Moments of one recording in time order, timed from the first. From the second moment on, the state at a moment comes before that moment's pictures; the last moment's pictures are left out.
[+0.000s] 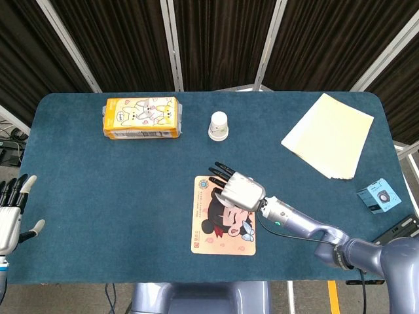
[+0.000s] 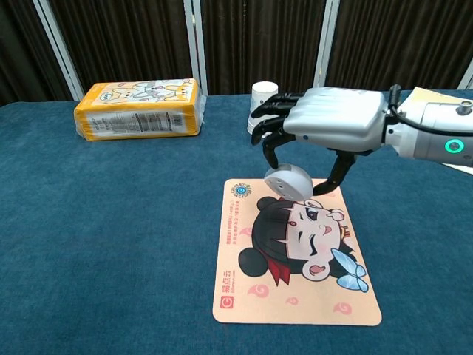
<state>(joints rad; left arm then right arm) -0.09 -1.17 -0.06 -1.61 1.46 1.50 0.17 0.93 -1.52 -0.02 -1.16 -1.76 1.05 -0.07</state>
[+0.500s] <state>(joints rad) -0.09 -1.17 -0.06 -1.61 1.46 1.50 0.17 0.94 -1.59 -0.01 -1.04 -1.74 1.01 -0.09</state>
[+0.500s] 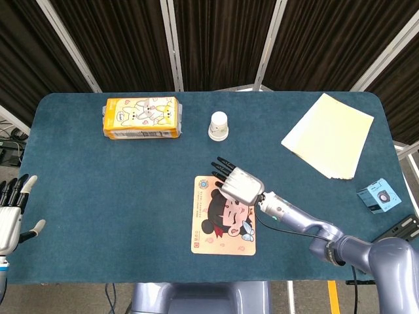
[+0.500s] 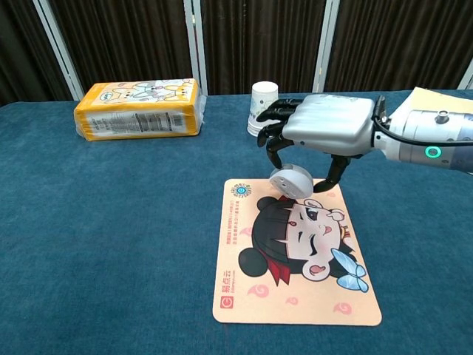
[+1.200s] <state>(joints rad) -0.09 -1.17 -0.06 -1.61 1.47 1.50 0.16 0.91 -1.56 -0.11 -1.16 -1.80 0.98 -0.15</state>
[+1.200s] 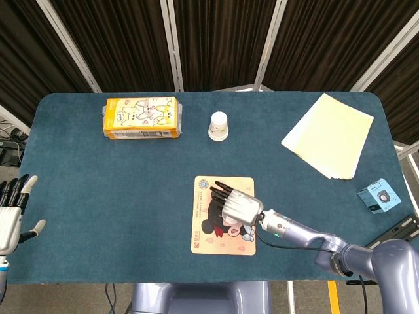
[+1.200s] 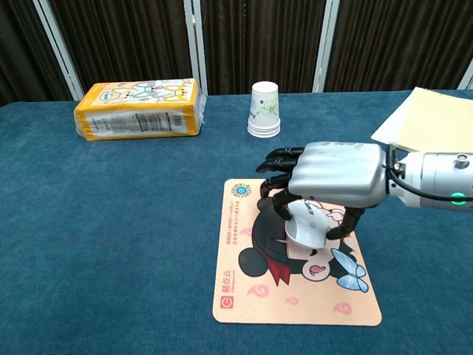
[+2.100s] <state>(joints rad) -0.09 -1.17 -0.06 -1.61 1.47 1.50 0.16 0.89 -1.51 -0.11 -1.29 -1.81 0.97 -0.25</state>
